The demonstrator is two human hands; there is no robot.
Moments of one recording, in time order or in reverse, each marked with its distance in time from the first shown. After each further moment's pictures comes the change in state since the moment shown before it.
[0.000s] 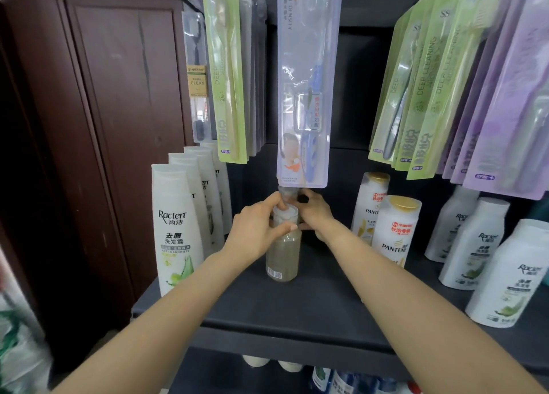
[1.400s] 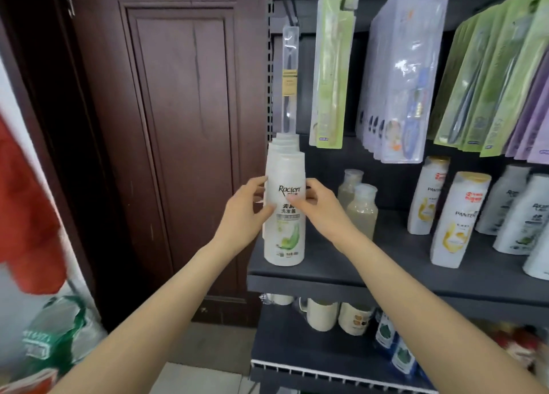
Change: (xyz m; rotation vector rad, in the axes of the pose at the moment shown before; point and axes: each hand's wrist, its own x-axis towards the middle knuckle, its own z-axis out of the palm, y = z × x) left_hand -0.093 -0.104 -0.130 -0.259 0.123 -0.020; right_hand -0.134 -0.066 0.132 0.026 -0.035 -0.339
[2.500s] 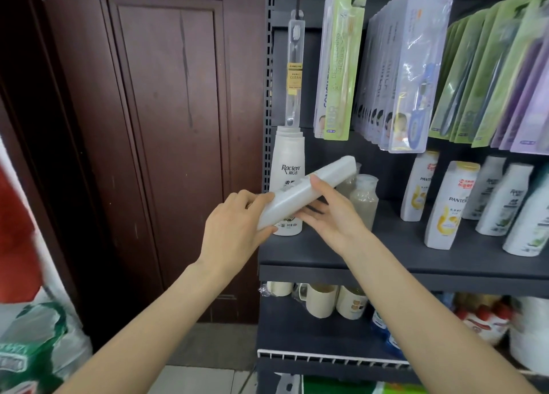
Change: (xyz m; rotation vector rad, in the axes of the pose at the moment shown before) left_hand -0.046 -0.017 -0.033 0.592 0.180 0.410; right_hand -0.030 -0.016 0.027 0.977 0.164 0.307
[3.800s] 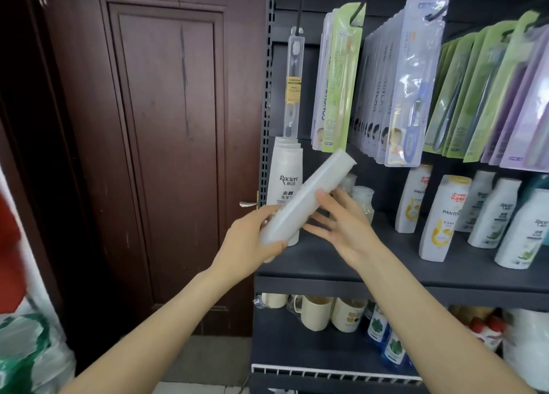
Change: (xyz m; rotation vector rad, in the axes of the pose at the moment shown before) left_hand 0.005 0.001 0.020 -0.683 -0.321 -0.250; right_hand -0.008 -0.013 -0.015 -0.282 -0.061 -0.165
